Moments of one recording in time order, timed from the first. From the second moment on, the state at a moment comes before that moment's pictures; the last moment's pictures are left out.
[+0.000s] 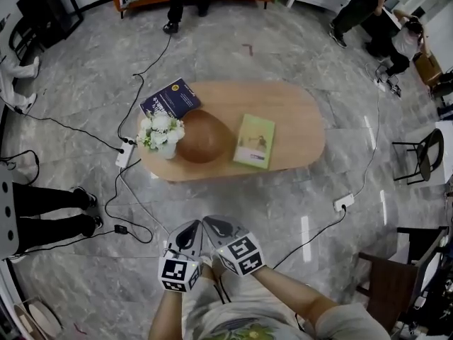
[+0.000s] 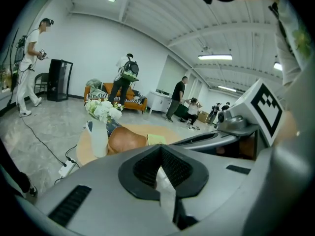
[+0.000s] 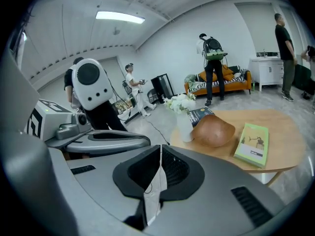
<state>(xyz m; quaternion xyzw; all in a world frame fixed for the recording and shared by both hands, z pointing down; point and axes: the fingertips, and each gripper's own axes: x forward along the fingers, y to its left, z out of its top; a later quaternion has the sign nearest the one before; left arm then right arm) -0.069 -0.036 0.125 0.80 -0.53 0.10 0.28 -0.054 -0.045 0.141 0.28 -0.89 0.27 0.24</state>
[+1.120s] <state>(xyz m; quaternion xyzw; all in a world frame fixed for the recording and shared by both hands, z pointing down) -0.080 -0.071 0.301 0.81 -0.53 0.07 0.24 -0.069 -0.083 0.317 0.26 -0.91 0.24 0.22</state>
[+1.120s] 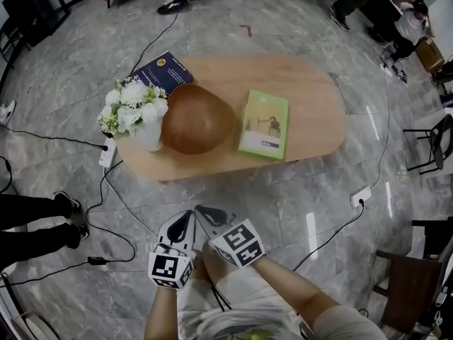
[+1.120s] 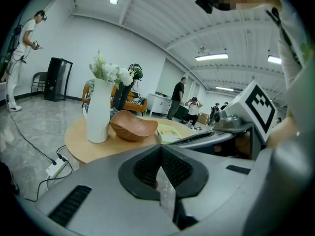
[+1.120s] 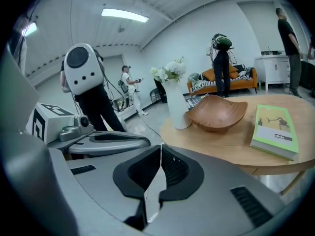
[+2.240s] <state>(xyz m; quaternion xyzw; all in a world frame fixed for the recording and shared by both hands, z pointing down) -0.104 -0.126 0.470 0.82 -0.56 0.00 0.14 -0.099 -0.150 0.479 0.24 -0.94 0.15 0.19</state>
